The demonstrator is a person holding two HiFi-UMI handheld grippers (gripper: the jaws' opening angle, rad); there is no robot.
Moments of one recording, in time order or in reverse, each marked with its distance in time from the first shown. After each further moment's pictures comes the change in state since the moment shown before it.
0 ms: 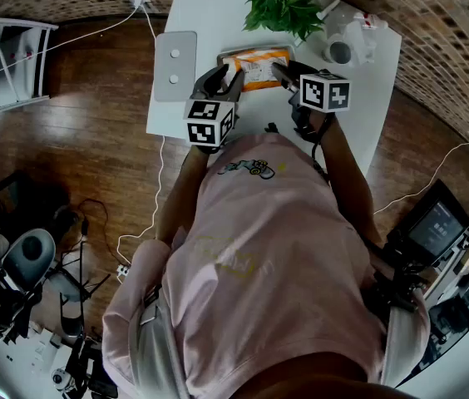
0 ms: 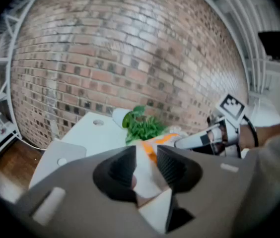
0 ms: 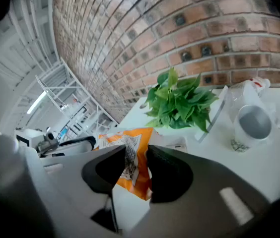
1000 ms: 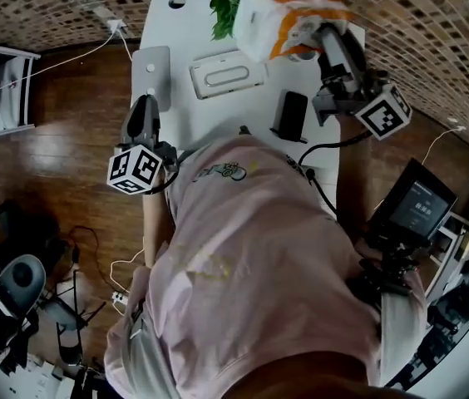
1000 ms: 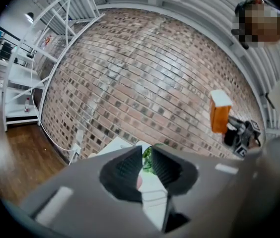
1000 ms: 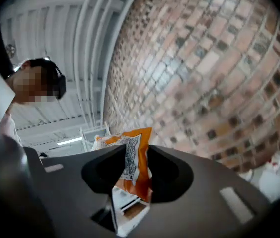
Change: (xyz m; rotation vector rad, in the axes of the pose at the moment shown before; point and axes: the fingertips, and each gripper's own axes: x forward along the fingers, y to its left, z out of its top) left arm -0.156 0.058 0.044 -0.229 -0.392 0.173; right arm -0.252 0.096 0.175 -0.115 -0.841 0.367
